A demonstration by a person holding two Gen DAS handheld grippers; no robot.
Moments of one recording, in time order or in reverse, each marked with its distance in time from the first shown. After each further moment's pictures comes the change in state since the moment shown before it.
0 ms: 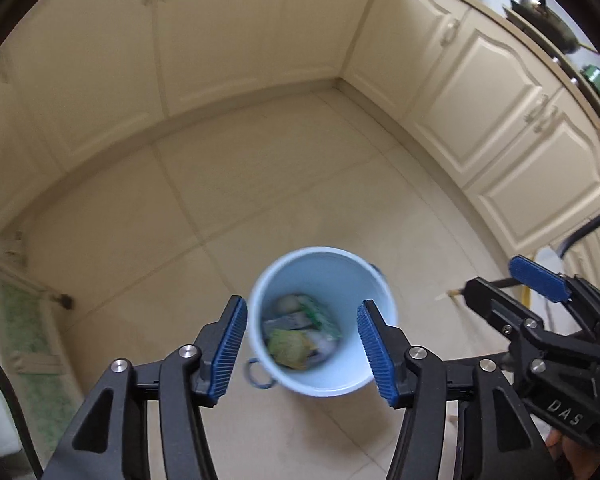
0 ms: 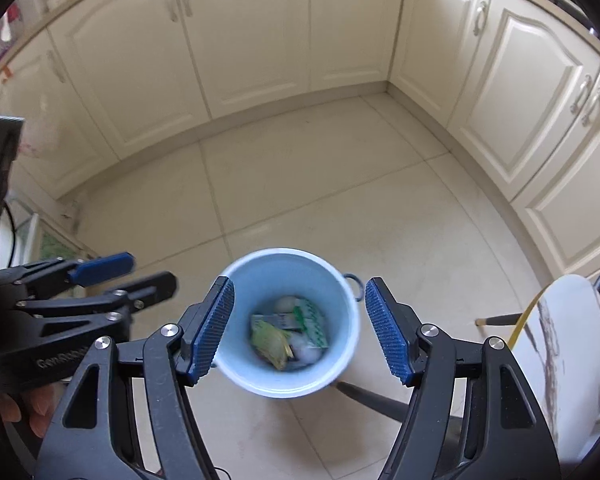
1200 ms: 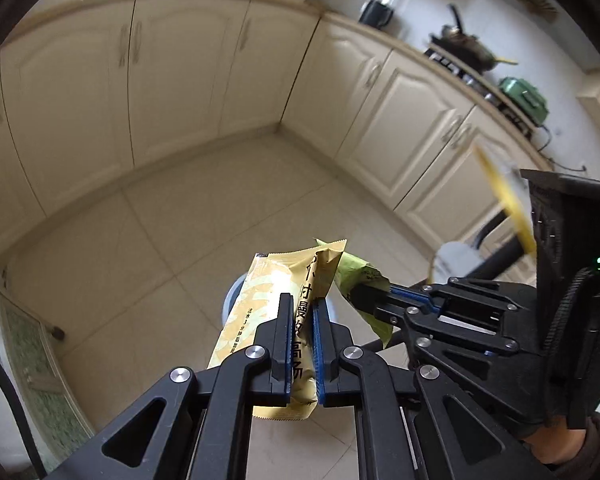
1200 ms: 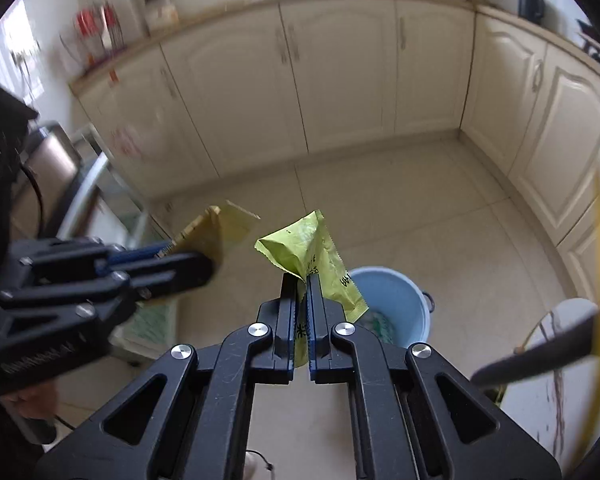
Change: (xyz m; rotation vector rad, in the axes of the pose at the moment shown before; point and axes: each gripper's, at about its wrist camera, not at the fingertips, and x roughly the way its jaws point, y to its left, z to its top) left arm -0.139 0.019 -0.073 0.098 -0.109 -0.242; right arm -0.097 0.083 -0.018 -0.130 -0.029 0.211
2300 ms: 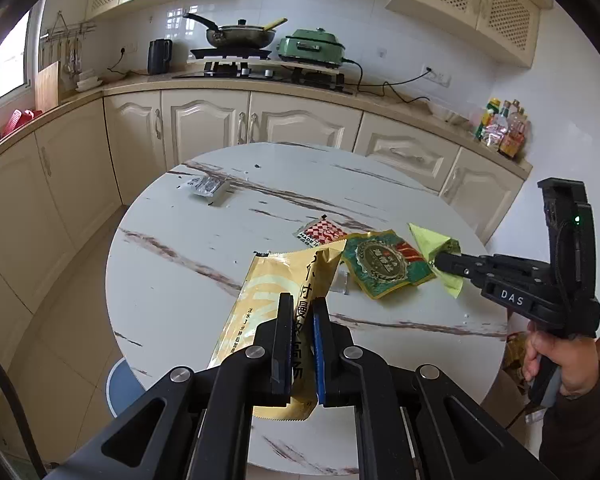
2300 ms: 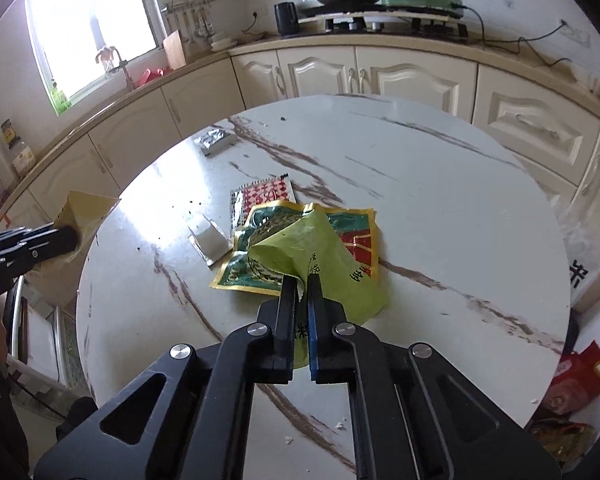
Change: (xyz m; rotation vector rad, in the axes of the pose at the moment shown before) left arm -0.017 -0.368 -0.024 0.539 -0.079 -0.254; right arm -0.374 -0.234 -0.234 0.501 -0.323 -0.380
